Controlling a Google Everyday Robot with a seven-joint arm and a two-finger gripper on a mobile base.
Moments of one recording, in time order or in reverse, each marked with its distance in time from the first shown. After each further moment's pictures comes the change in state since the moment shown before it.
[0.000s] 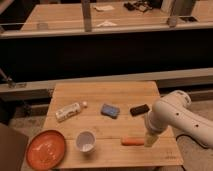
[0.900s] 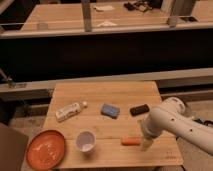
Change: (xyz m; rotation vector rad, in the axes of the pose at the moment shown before) arm -0.009 0.008 0.037 -0.018 -0.041 0.006
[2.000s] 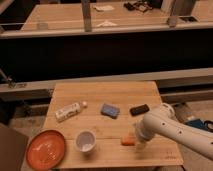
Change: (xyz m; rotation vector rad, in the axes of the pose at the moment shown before) arm -0.007 -0.001 0.048 -0.012 -0.013 0.018
